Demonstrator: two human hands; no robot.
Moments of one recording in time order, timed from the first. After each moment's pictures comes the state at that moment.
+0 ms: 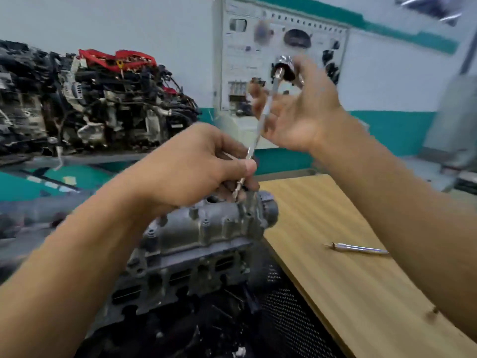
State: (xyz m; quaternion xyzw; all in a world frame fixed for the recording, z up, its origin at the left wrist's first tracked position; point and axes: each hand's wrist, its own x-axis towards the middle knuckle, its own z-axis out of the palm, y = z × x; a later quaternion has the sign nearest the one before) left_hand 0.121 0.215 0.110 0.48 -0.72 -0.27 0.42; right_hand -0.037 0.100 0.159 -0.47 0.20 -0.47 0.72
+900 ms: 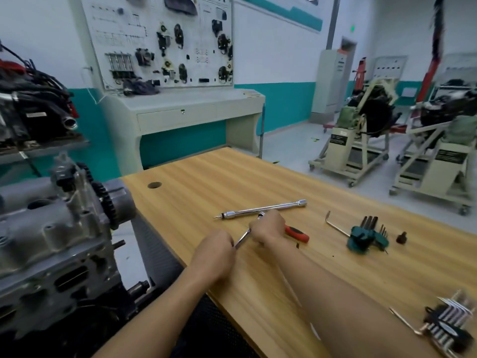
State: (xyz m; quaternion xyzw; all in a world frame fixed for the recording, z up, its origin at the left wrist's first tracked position) left_hand -0.118 0.084 -0.131 0.61 -0.76 -0.16 0.12; right_hand -0.260 0.040 -0.140 -0.40 0.81 -0.36 0.25
